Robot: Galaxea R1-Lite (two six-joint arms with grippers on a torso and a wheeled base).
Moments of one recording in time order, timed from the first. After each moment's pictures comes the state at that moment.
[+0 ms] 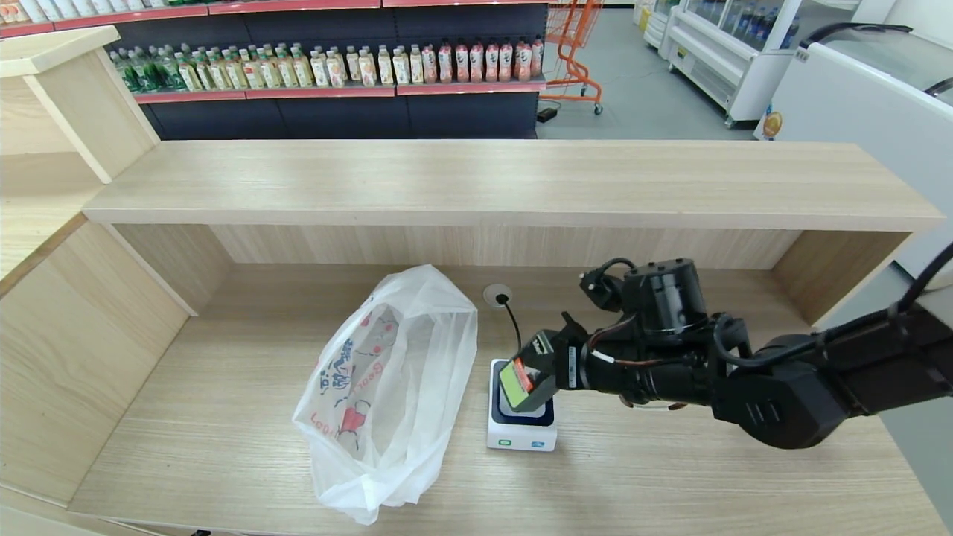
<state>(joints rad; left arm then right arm) 0.00 0.00 0.00 0.05 0.13 0.01 0.59 1.91 -0.93 -0.50 0.19 0.40</state>
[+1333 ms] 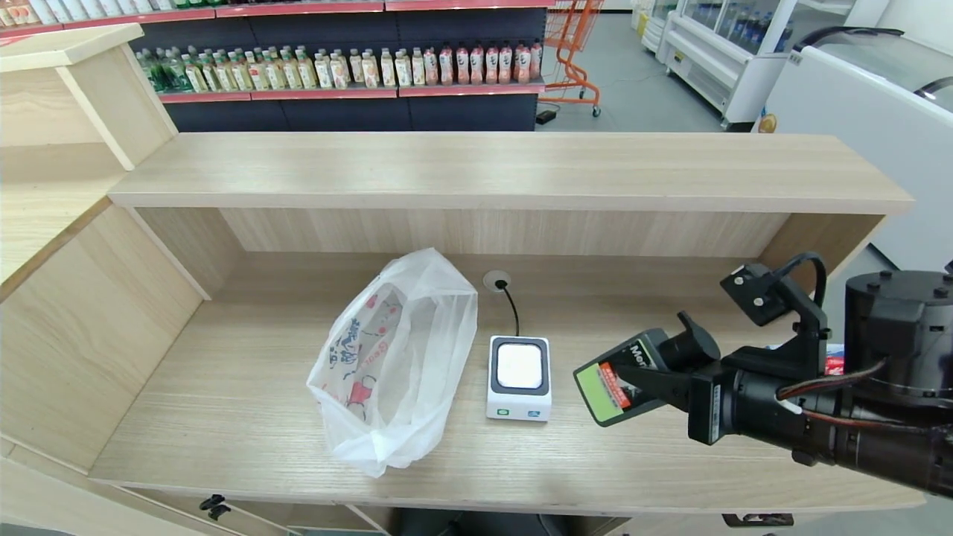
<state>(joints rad) 0.00 0.00 0.00 0.05 0.13 0.01 0.55 1.46 -0.54 -0.59 0.14 0.22</state>
